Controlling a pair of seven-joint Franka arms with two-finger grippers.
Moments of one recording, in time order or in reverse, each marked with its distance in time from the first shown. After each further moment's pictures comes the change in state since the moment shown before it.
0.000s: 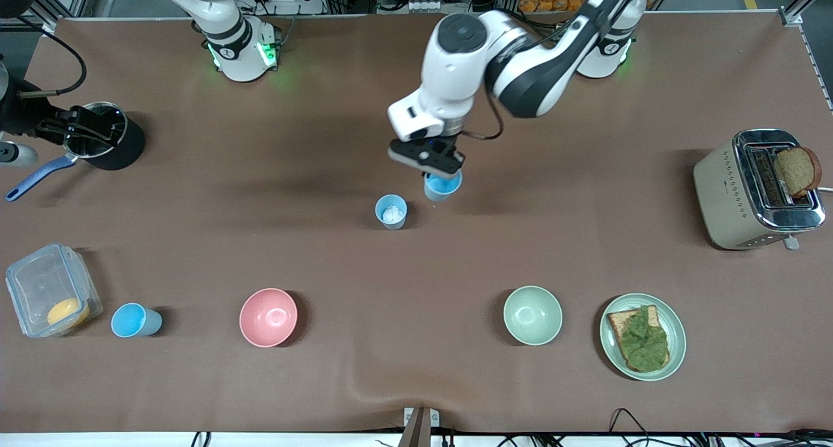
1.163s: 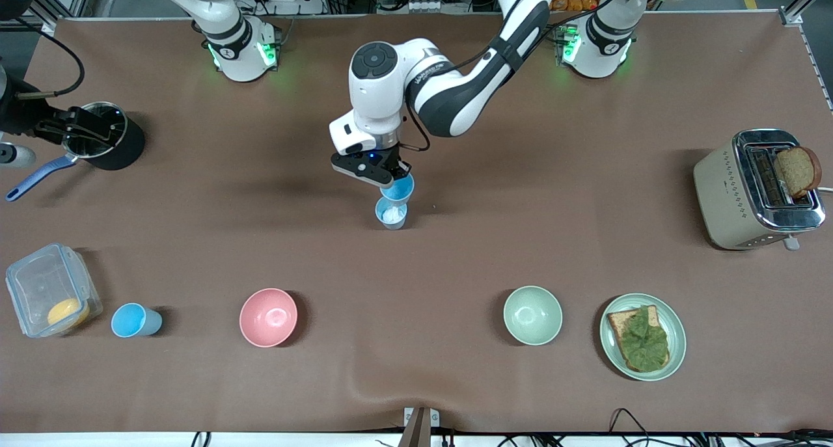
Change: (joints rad) left arm -0.272 0.251 0.182 0.294 0.001 -0.056 -0.079; right arm -0.012 0.001 -0.001 -0.005 0.000 -0.002 0.000
